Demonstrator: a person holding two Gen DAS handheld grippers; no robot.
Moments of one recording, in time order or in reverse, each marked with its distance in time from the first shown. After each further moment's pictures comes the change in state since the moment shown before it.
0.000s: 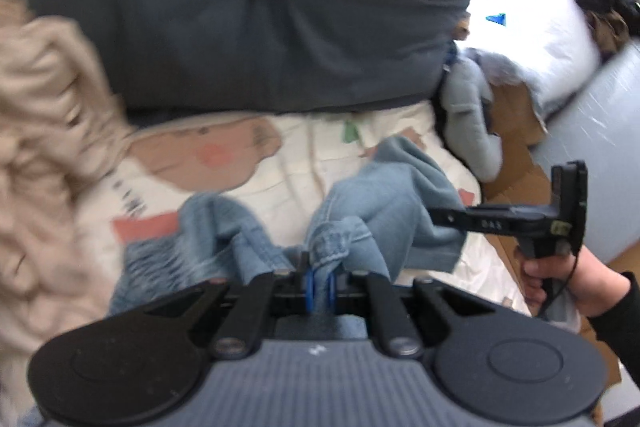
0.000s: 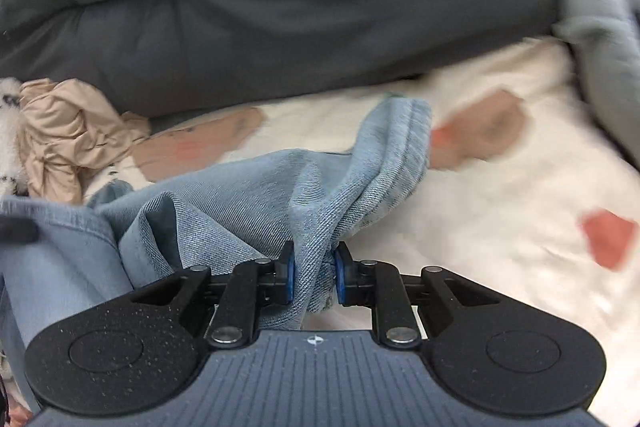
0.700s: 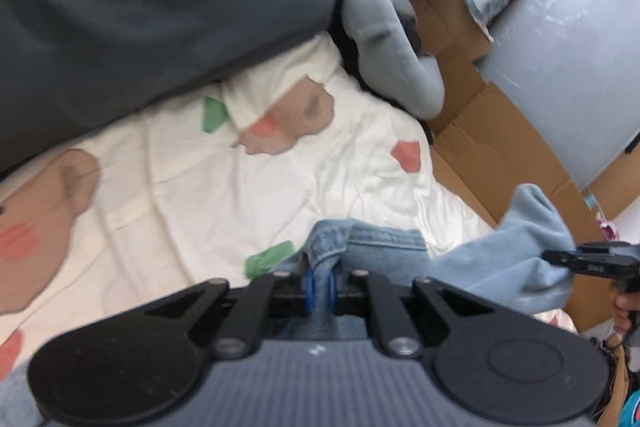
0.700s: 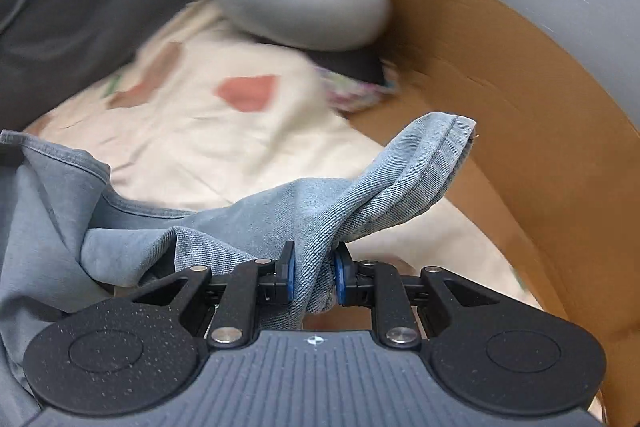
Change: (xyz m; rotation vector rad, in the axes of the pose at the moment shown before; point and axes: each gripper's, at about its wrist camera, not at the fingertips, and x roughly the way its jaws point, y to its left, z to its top) left arm 0.156 -0.096 0.038 0.284 0.166 -0.163; right arm -0.167 -0.141 -0.163 0.335 -0.018 -0.486
